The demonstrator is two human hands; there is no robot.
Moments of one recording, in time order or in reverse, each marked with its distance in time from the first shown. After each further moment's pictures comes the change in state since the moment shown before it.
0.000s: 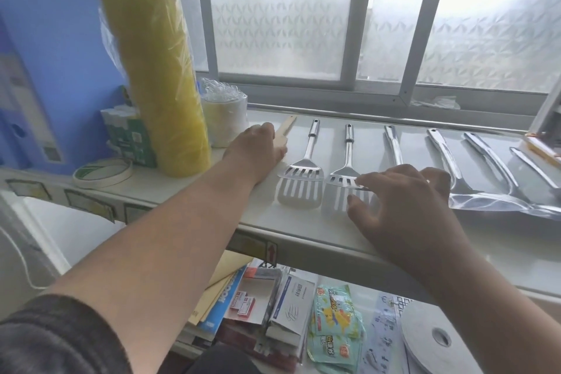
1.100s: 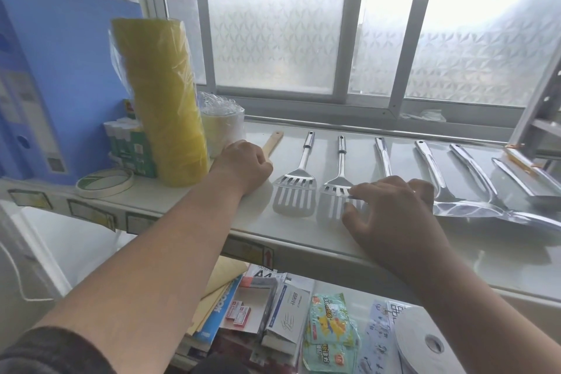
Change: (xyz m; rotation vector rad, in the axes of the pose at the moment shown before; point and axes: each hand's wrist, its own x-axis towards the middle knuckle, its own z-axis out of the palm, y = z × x) left_hand -0.012 -0.017 -0.007 -0.090 0.004 -0.058; right_hand -0.001 0.001 0.000 0.005 0.012 0.022
